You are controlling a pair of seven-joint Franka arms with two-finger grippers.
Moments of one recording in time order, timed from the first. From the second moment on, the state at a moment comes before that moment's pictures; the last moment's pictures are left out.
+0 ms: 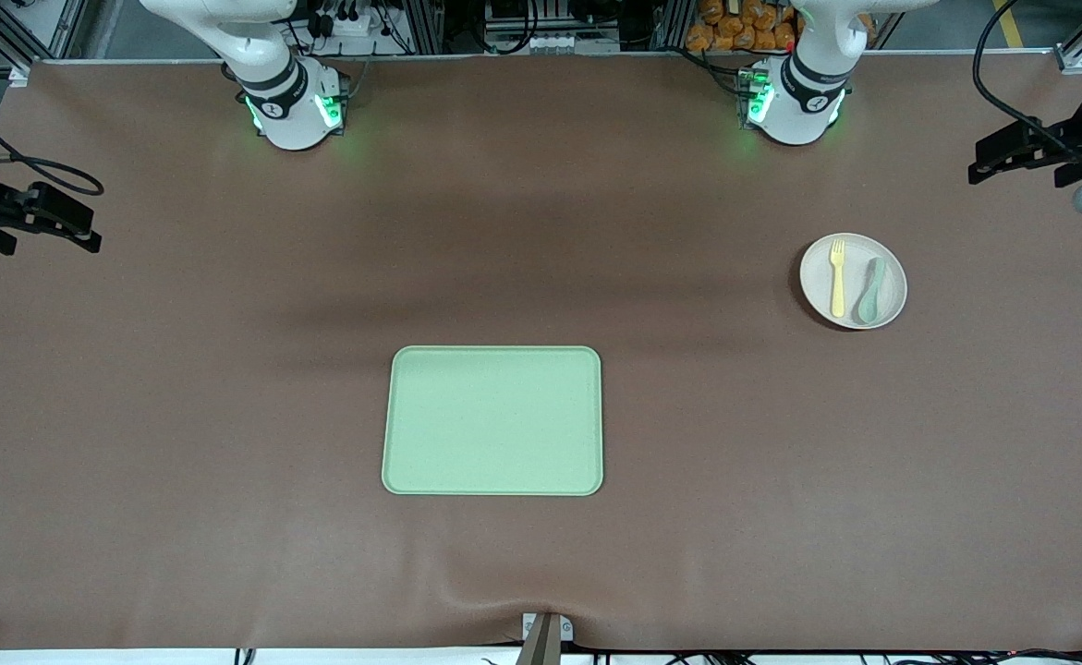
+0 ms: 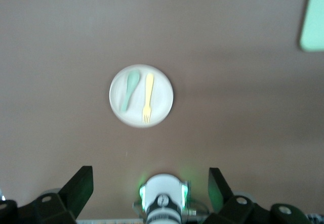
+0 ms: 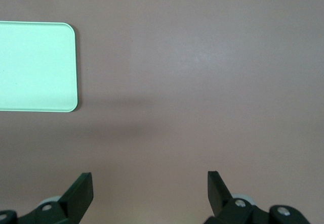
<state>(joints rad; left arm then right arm) 0.03 0.00 -0.04 -1.50 0.00 1.24 0.02 -0.05 0.01 0.04 -1.51 0.00 1.50 -0.03</state>
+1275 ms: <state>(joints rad) 0.34 0.40 -0.04 -2.09 0.04 2.10 0.36 -0.05 0.01 0.04 -1.51 0.00 1.50 -0.03</state>
